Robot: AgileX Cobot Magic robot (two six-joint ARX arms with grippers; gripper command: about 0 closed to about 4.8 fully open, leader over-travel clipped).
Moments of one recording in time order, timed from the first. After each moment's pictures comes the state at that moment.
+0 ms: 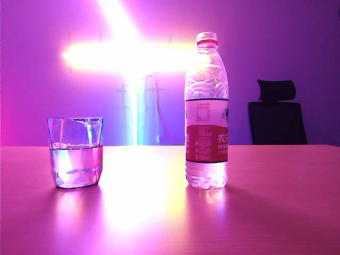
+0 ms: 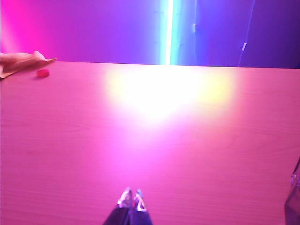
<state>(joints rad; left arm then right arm) 0.02 0.00 0.00 -0.03 -0.07 0.01 0.35 0.08 0.06 0.20 -0.03 0.06</state>
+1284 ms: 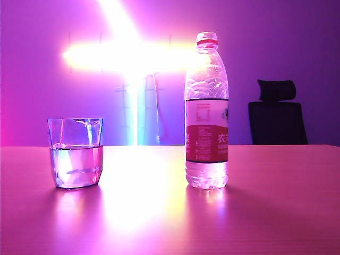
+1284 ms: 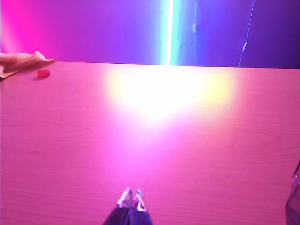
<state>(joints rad) 0.02 0.00 0.00 -0.03 -0.07 0.01 -0.03 0.00 0.01 0.04 -0.05 0.00</state>
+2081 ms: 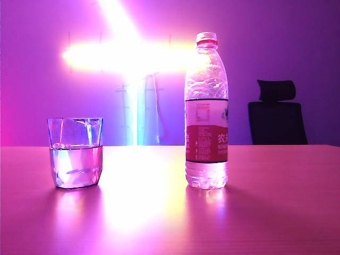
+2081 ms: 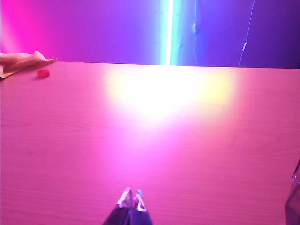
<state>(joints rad) 0.02 0.00 0.00 -0.03 -0.07 0.01 -0.02 0.00 0.01 0.02 -0.05 0.01</state>
